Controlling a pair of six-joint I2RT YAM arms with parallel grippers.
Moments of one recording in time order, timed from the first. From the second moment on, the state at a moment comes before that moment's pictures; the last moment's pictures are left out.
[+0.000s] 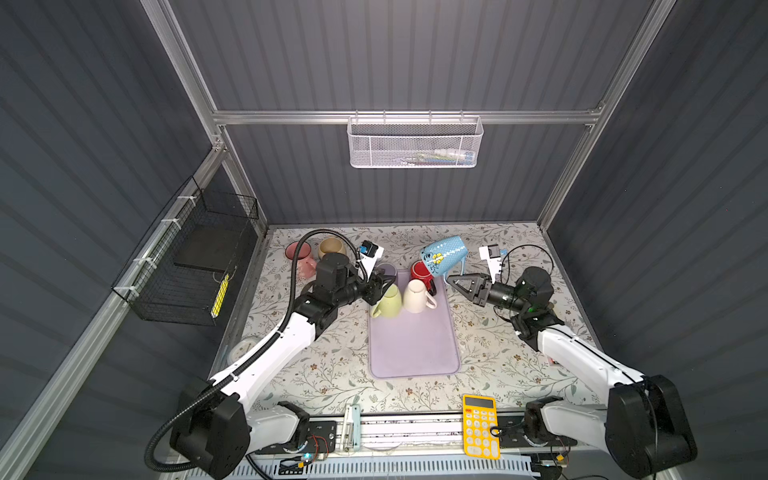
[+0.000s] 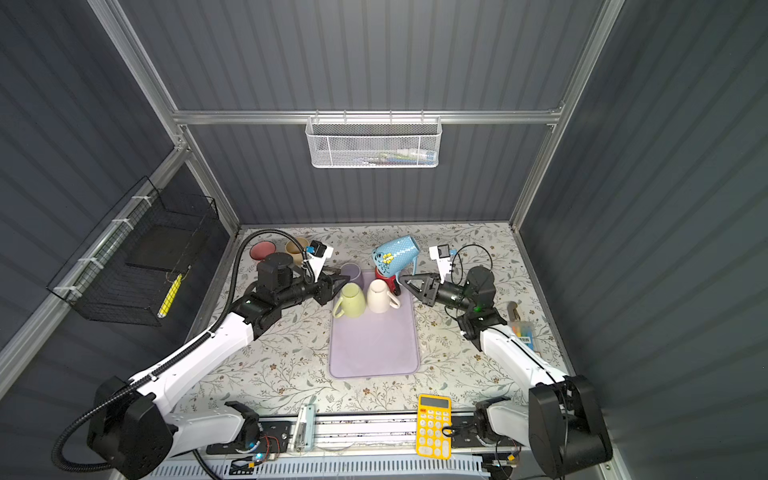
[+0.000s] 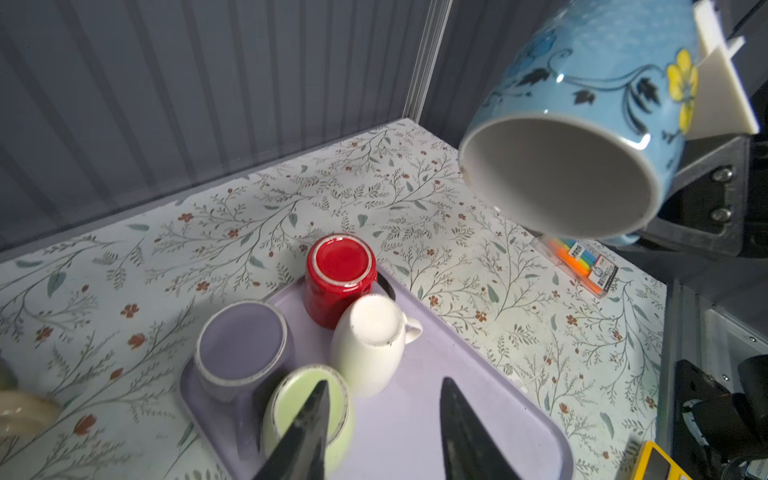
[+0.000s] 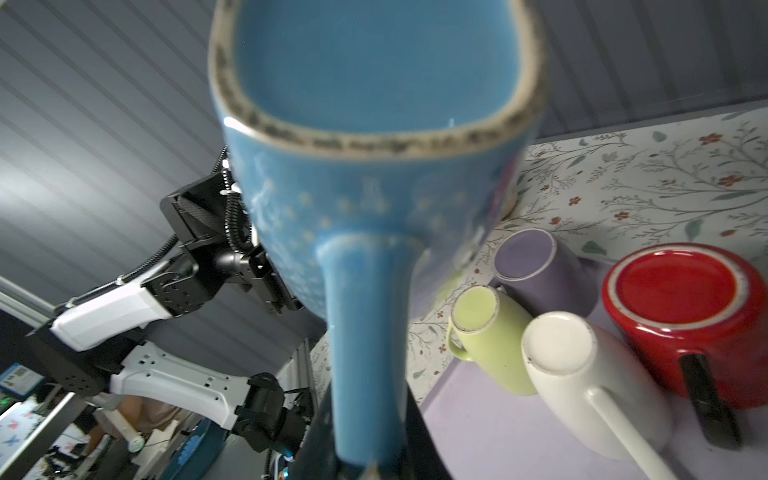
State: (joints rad) left arm -0.51 1.27 0.94 -0.01 0.42 -0.04; right arm 0.23 1.21 0.60 0.64 -0.97 0.76
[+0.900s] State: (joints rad) left arm -0.58 1.56 1.10 0.51 0.60 -0.15; right arm 0.21 1.26 0.60 0.86 -1.06 1.00
